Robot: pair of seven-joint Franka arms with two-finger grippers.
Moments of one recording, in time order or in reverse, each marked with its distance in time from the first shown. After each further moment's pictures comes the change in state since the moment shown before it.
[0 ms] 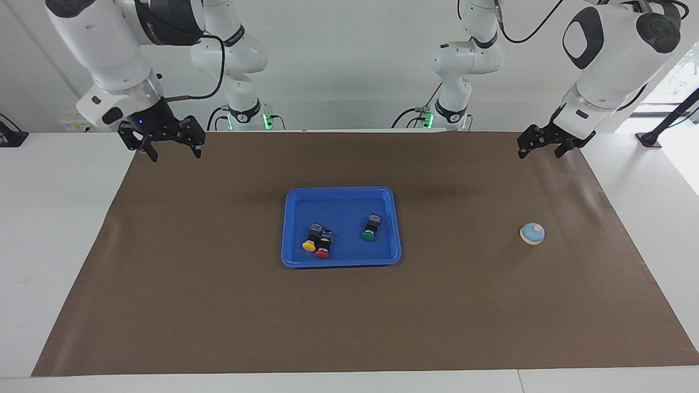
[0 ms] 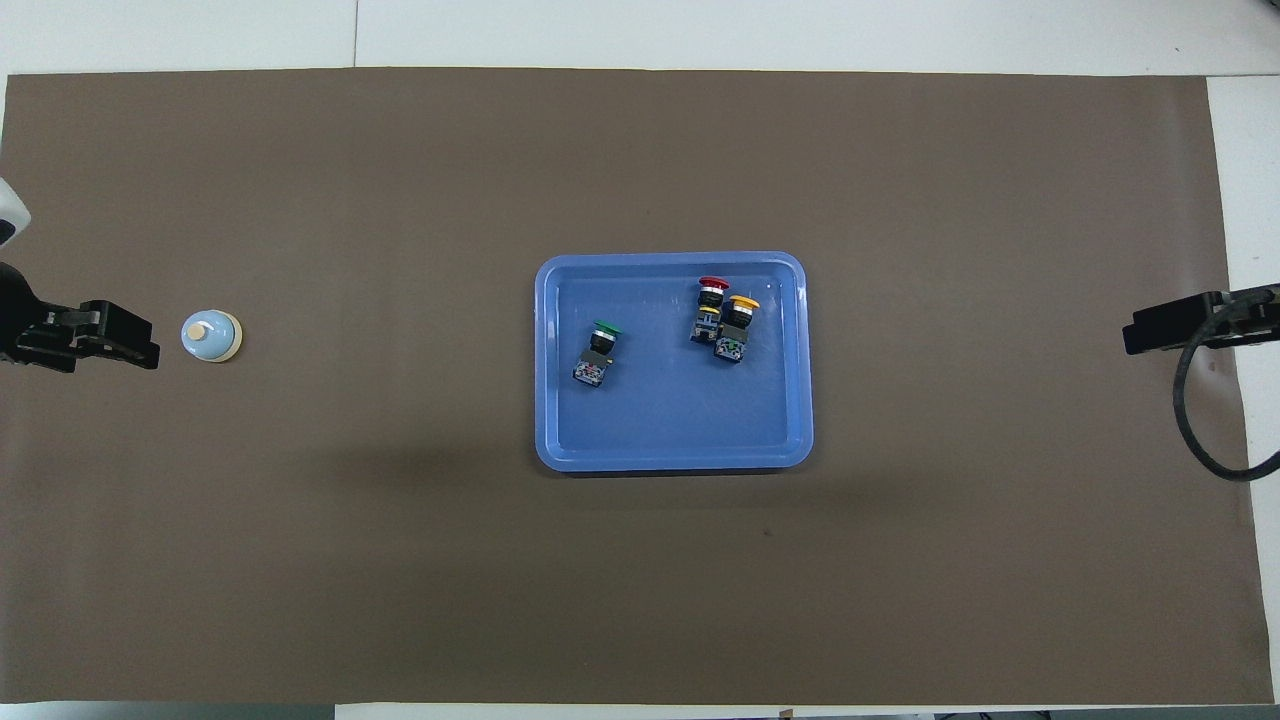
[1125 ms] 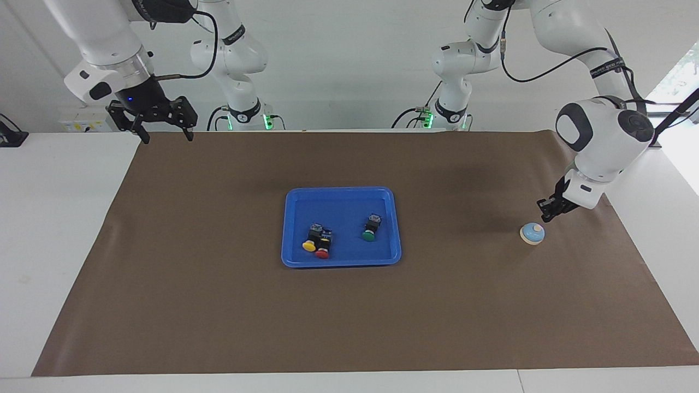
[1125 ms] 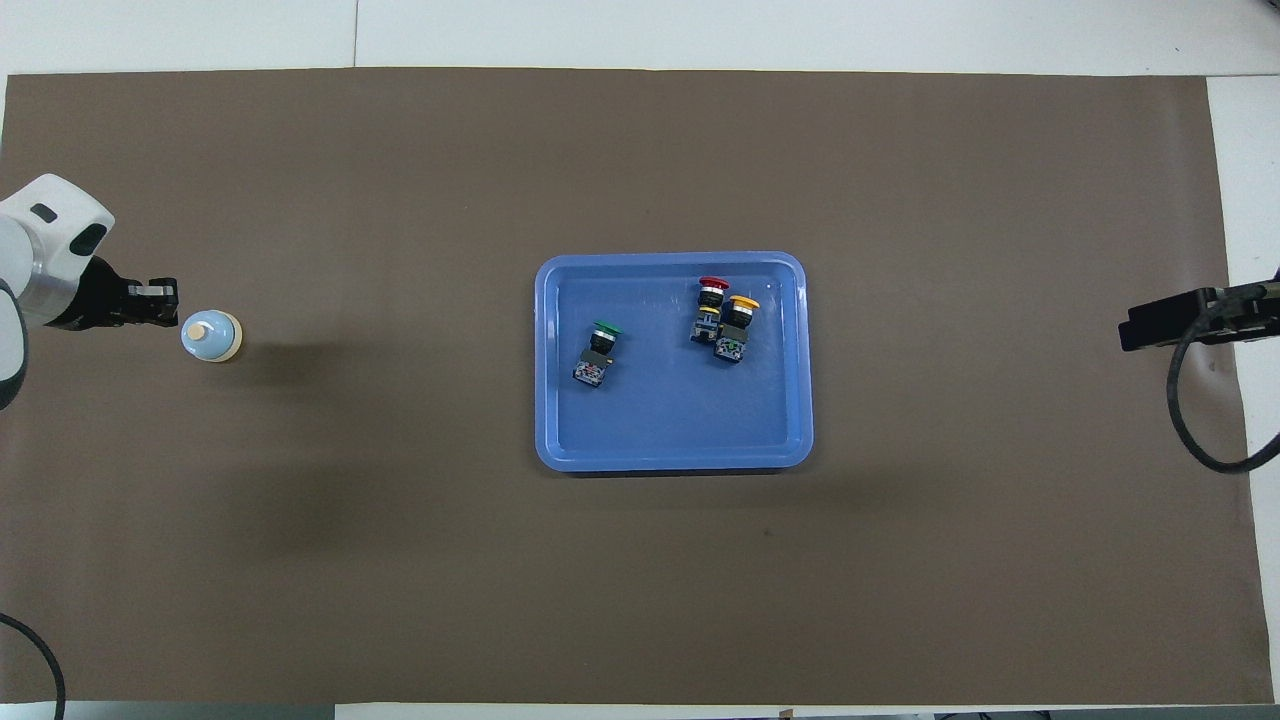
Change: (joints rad) left arm 0.115 0.210 0.003 -0.236 0.000 0.578 0.001; right arm -0.005 0.009 0.006 0.005 -0.001 0.003 0.000
